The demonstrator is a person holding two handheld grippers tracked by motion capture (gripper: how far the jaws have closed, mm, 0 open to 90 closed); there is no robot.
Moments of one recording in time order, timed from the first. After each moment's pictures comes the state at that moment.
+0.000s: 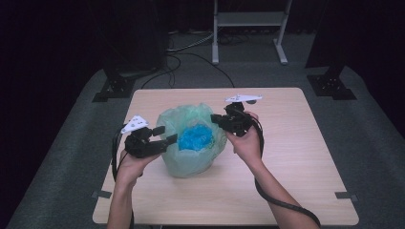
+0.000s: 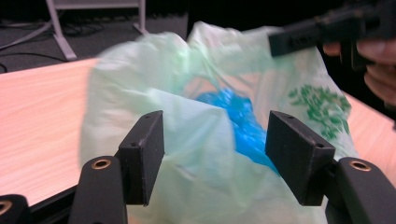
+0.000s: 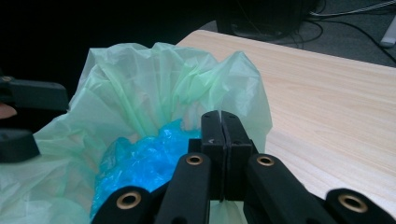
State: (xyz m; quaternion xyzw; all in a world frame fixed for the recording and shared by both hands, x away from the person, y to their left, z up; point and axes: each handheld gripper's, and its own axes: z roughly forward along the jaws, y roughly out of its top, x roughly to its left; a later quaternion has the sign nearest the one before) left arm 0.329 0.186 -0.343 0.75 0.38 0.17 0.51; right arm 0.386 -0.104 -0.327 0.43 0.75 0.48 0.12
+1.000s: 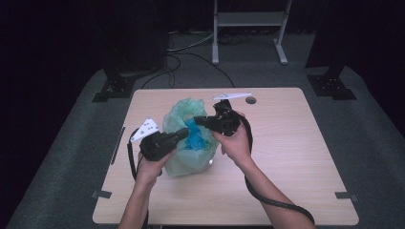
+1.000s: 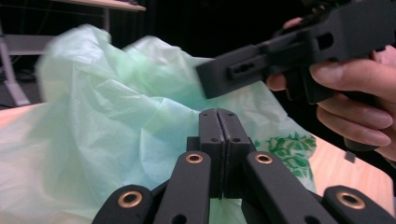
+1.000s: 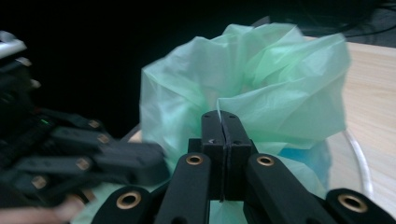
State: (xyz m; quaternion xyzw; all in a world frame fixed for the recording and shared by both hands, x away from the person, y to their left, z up) left arm 0.326 0.155 -0.358 0.71 0.32 0.14 0.62; right arm 0.381 -0.073 -0.312 0.39 0.76 0.52 0.02
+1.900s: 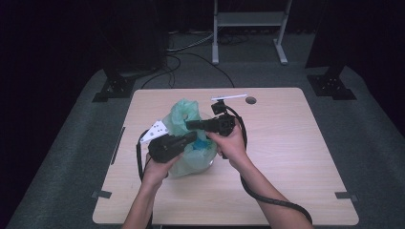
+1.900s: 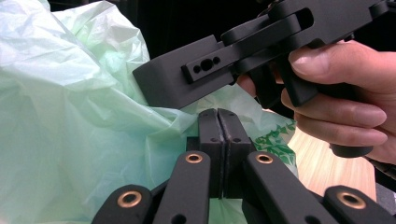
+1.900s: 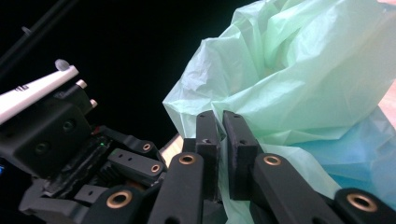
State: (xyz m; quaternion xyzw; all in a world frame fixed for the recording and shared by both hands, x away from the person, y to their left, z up) left arm 0.328 0.142 -0.365 0.72 0.31 0.12 0.61; right arm 0.394 -0.068 -0.329 0.39 0.73 0.55 -0.11
